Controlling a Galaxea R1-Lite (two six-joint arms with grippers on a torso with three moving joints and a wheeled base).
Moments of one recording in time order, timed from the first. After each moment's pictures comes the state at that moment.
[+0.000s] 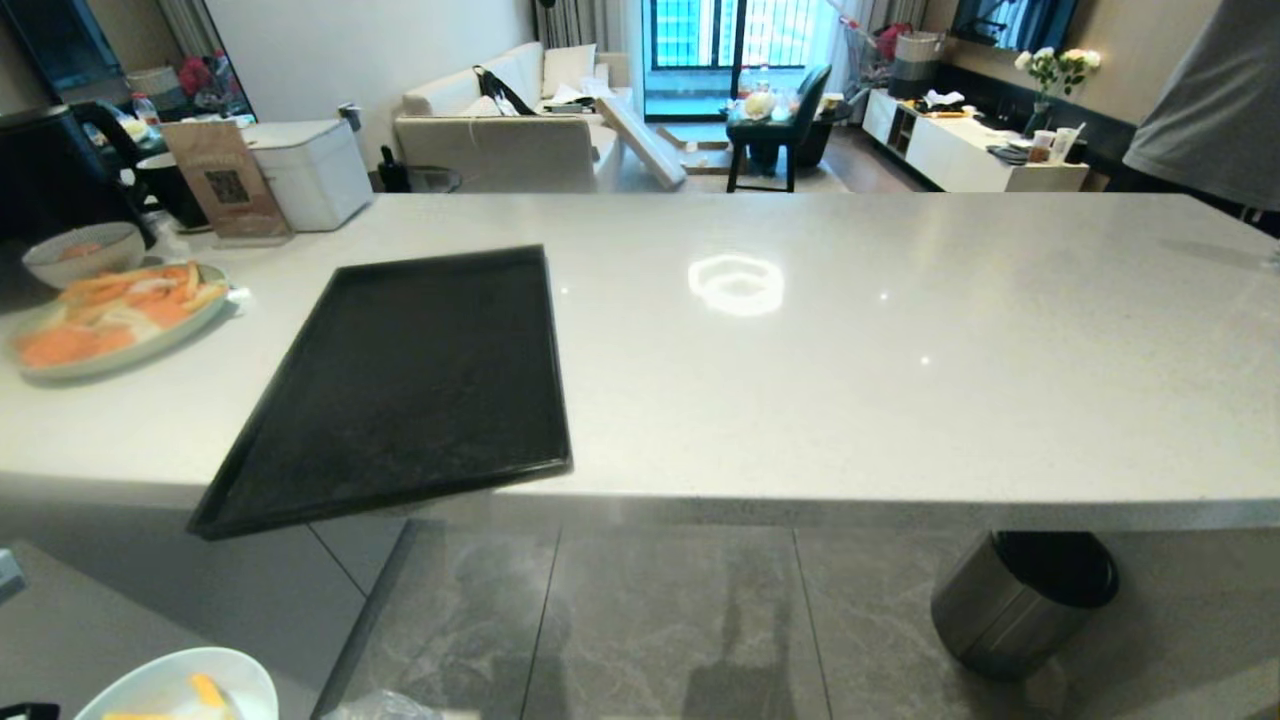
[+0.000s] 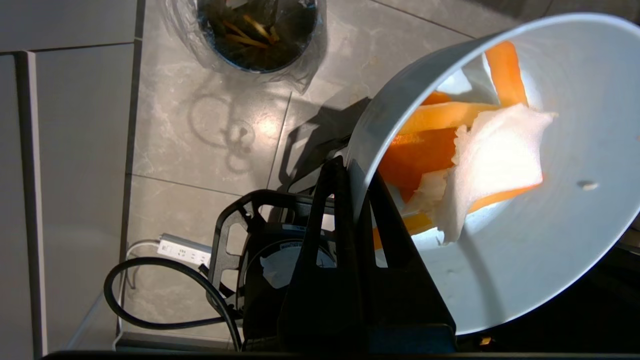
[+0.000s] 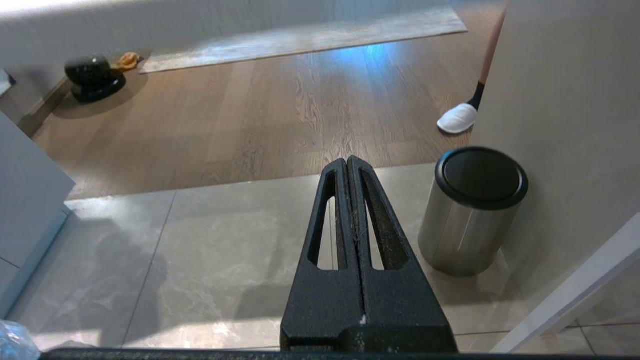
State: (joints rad) left arm 0.41 1.11 -0.71 0.81 -0.23 0.12; right arm 0.00 0.00 0.00 -0.01 -0.06 0.10
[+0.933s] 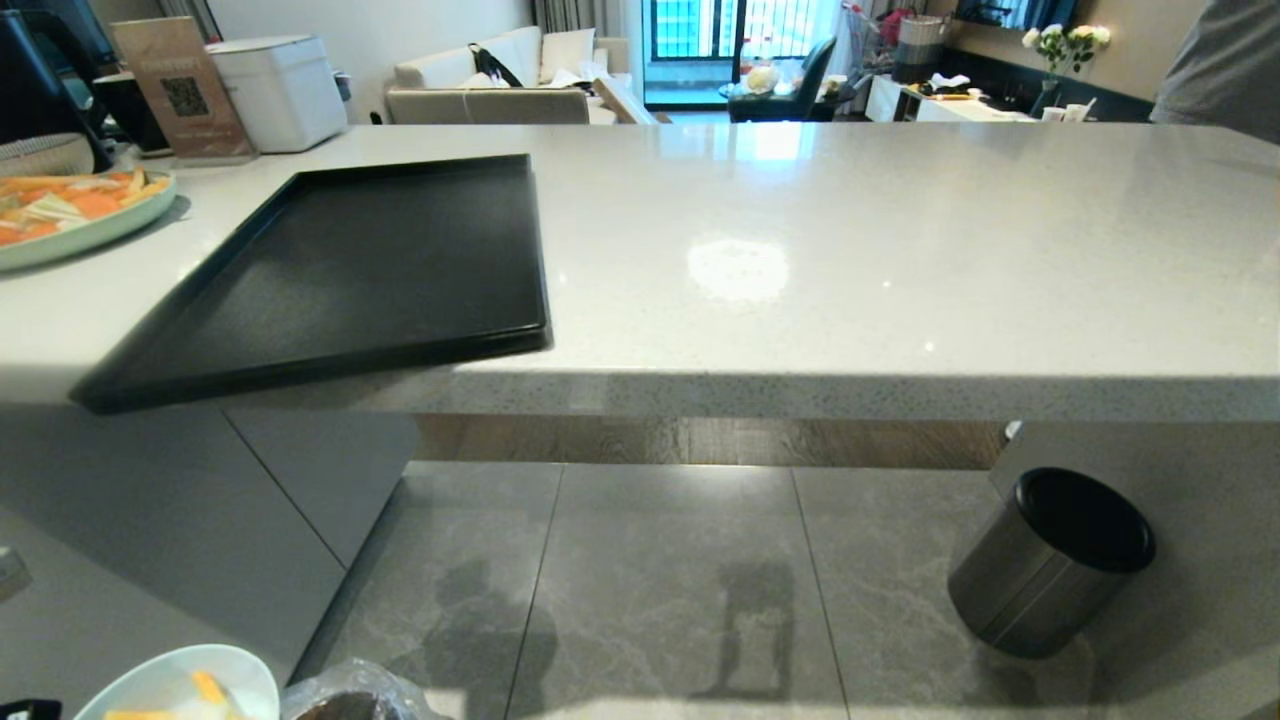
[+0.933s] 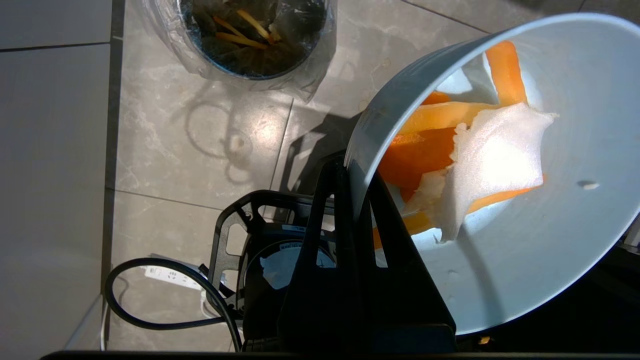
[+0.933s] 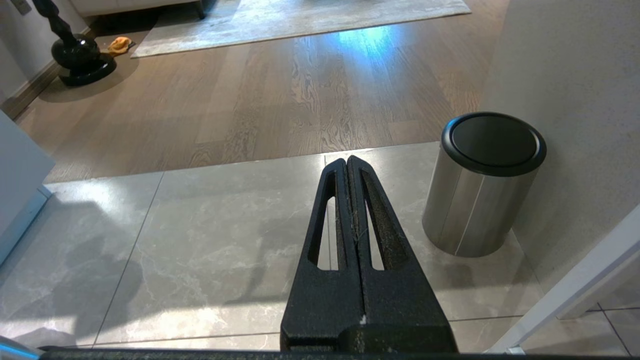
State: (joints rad) left arm 0.41 1.12 -0.71 0.81 -0.23 0.12; right arm 0.00 0.00 0.00 -0.01 -0.05 0.10
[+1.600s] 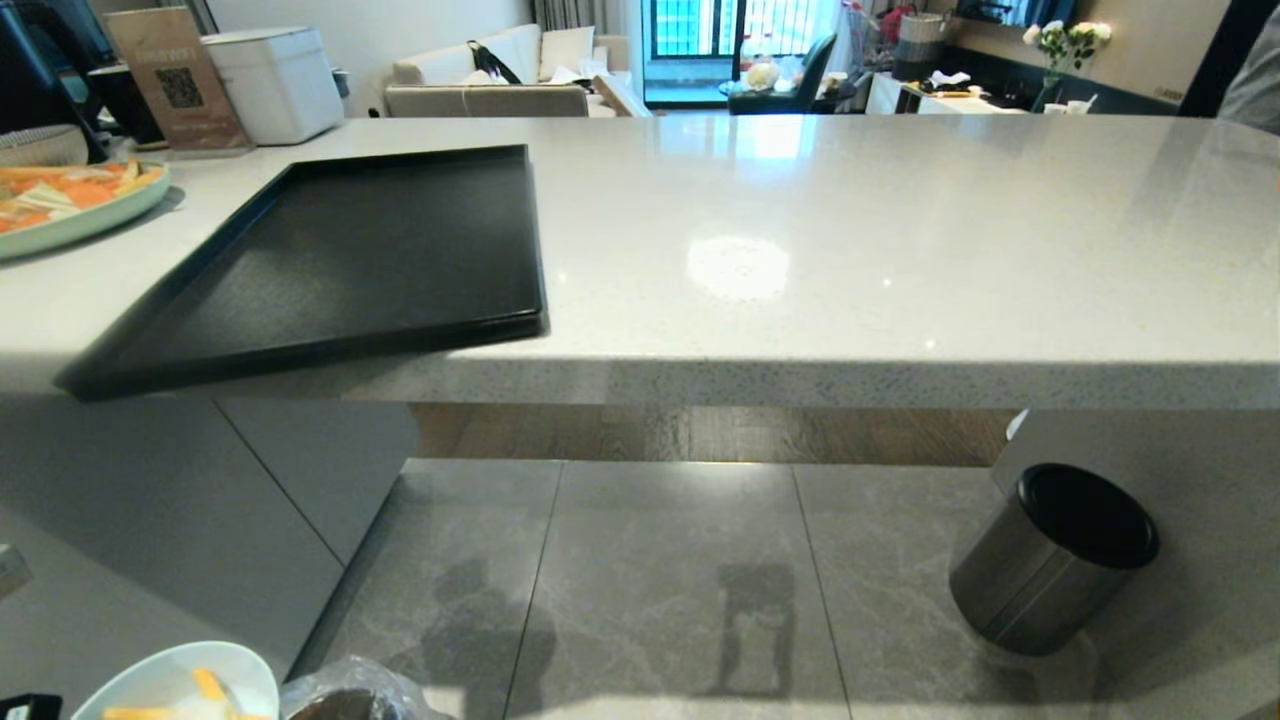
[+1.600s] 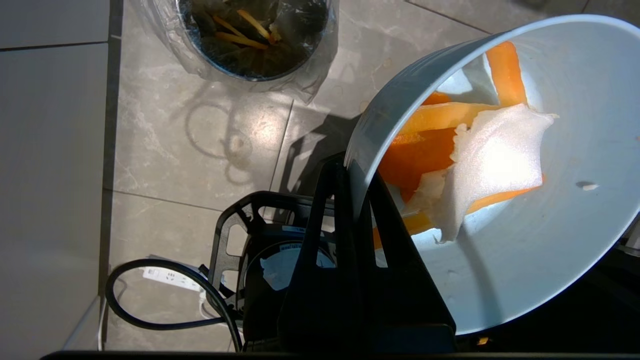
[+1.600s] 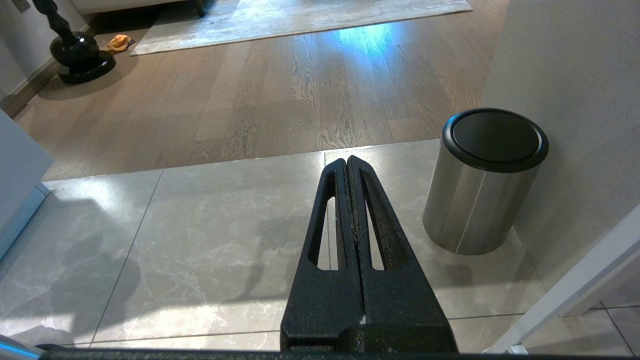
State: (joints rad) left arm 0.41 1.13 -0.72 0.81 -0.23 0.11; right arm 0.00 0.00 0.00 -0.01 -0.06 0.10
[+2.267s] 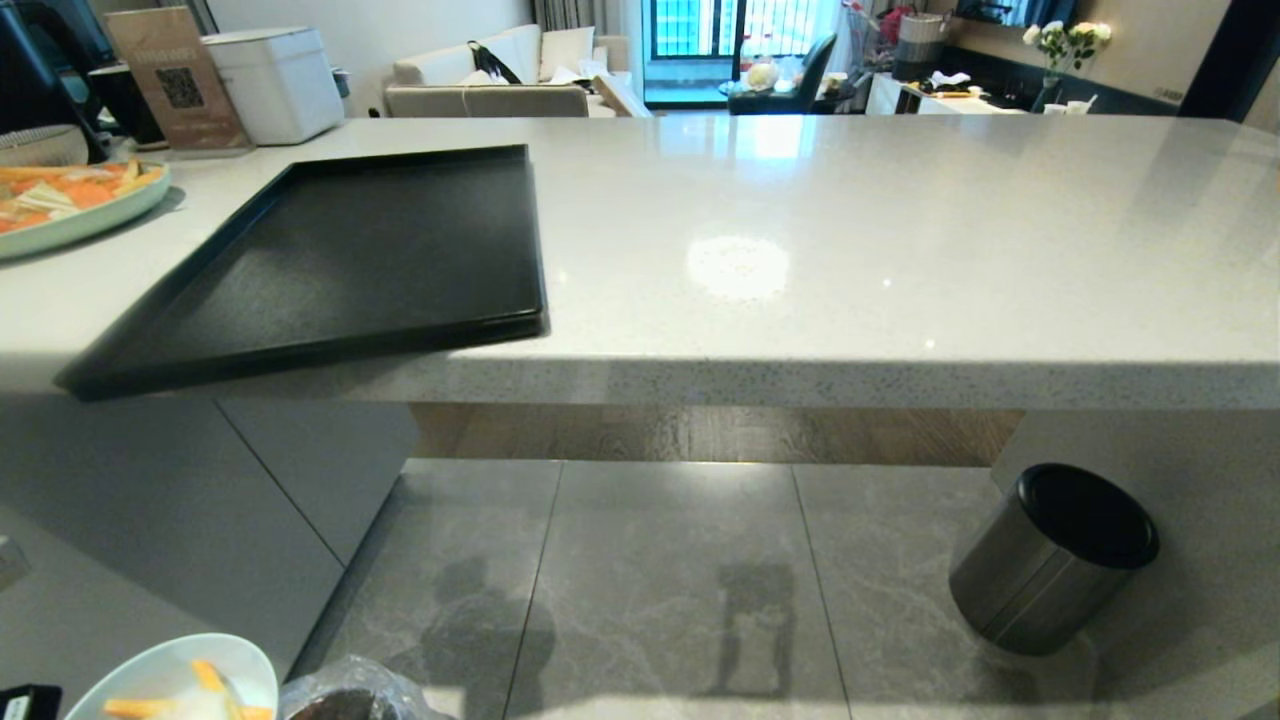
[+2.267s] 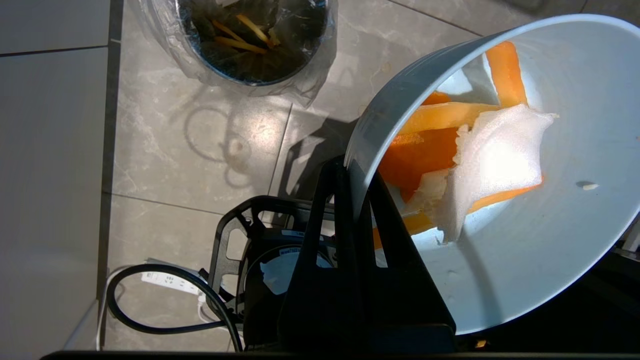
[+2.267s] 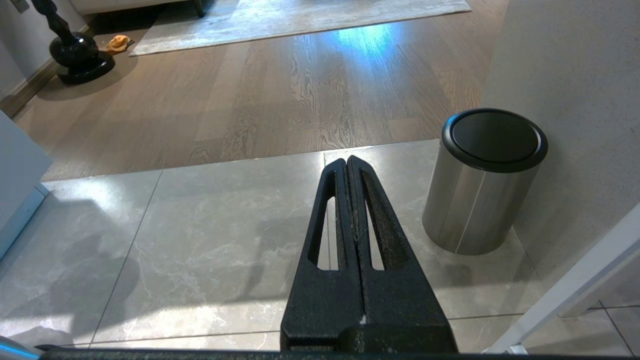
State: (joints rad) left arm 0.42 1.14 -0.73 0.80 -0.23 0.11; right arm 0.00 0.00 0.00 -0.01 -0.06 0.10
